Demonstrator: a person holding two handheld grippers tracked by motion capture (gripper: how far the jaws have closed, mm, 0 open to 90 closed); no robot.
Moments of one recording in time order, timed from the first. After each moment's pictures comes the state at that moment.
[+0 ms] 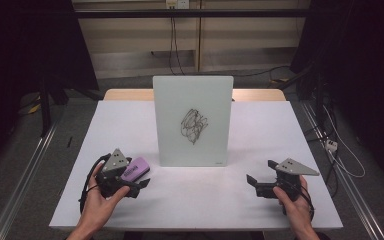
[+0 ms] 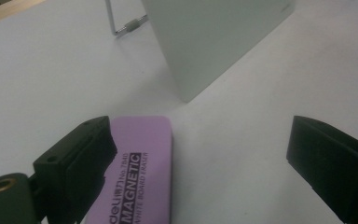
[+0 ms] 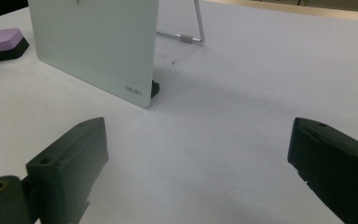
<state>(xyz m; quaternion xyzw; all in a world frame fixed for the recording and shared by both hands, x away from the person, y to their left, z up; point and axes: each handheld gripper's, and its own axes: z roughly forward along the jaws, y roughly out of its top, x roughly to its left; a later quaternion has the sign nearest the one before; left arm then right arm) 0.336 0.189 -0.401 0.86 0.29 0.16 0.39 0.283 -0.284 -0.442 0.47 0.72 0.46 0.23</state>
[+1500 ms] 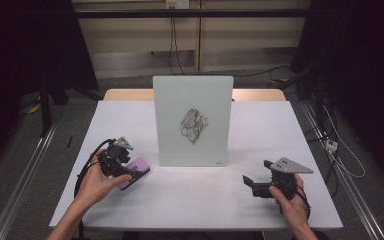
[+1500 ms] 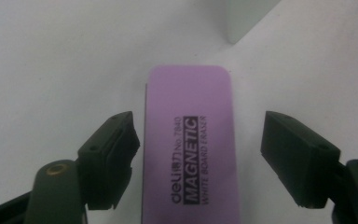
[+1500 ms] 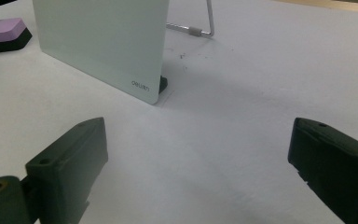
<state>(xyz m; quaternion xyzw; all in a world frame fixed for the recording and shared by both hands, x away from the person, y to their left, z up) 0.396 0.196 -0.407 0.91 0.32 0.05 0.26 0.288 -0.276 -0.444 0.46 0.73 0.45 0.22</state>
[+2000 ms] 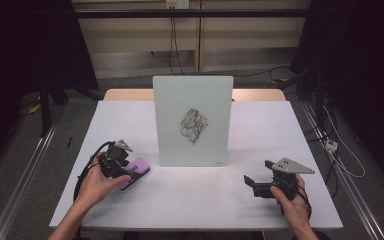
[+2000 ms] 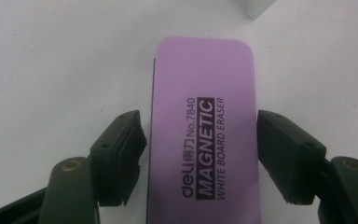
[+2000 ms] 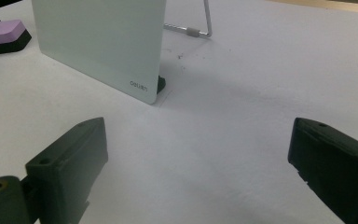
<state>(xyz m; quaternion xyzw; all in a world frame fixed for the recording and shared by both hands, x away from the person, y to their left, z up) 0.399 0.198 -0.422 0.91 0.33 0.05 0.23 0.287 -0.279 -0.444 0.46 0.73 0.45 0.22</state>
